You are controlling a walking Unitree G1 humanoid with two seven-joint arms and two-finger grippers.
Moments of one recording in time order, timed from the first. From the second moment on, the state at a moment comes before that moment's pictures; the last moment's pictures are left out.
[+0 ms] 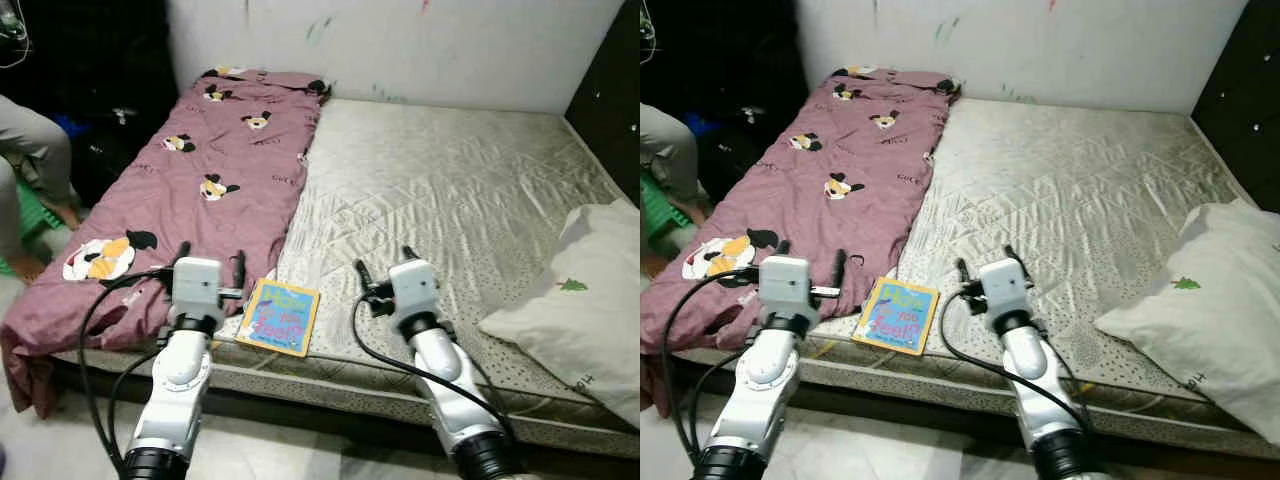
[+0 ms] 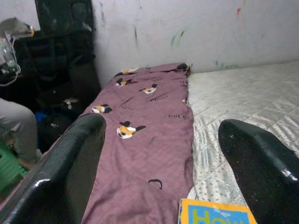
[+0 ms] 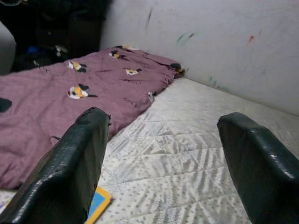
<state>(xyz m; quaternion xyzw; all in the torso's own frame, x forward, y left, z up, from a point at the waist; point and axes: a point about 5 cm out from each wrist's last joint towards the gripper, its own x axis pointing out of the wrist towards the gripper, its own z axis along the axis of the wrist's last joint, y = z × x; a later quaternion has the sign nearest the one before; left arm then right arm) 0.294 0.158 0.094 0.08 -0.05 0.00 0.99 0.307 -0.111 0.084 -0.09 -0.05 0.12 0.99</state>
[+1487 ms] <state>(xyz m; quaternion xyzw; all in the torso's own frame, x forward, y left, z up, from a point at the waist) 0.294 0.153 0.097 0.05 -0.06 -0.03 1.00 0.309 -0.113 0.082 -0.09 -0.03 0.12 0.99</state>
